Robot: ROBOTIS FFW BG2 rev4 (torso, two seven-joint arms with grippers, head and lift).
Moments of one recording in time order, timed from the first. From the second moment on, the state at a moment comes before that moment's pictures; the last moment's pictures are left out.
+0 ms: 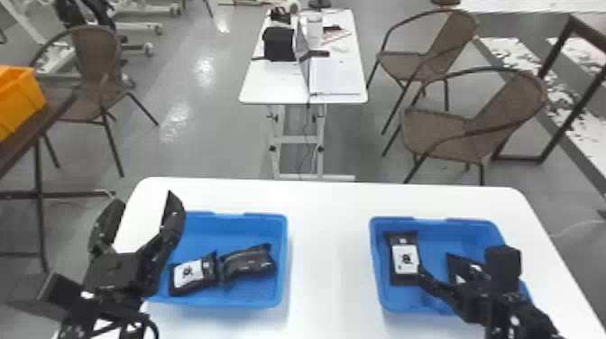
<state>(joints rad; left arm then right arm) 0.41 0.00 0.12 -1.80 0.27 -0.36 -0.14 0.06 -0.11 -0.14 -1.27 0.03 0.21 0.44</state>
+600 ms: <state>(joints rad) 0.41 0.00 0.12 -1.80 0.28 -0.36 -0.14 -0.10 -0.12 -0.04 -1.05 0.07 0.20 0.46</state>
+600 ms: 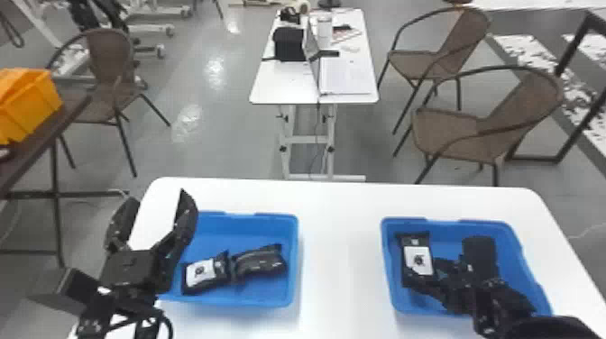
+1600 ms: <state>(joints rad) 0.42 0.00 0.12 -1.78 0.32 -0.36 -0.14 -0.07 -0.11 -0.04 -1.08 0.03 0.31 0.40</state>
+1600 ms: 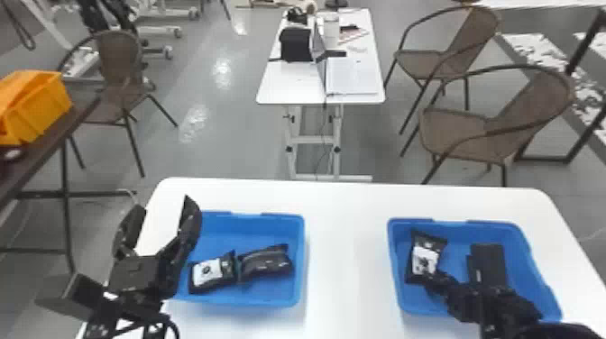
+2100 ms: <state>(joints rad) 0.42 0.00 0.12 -1.77 0.32 -0.38 -0.14 0.04 -0.12 -0.07 -1.29 -0.04 0.29 0.38</state>
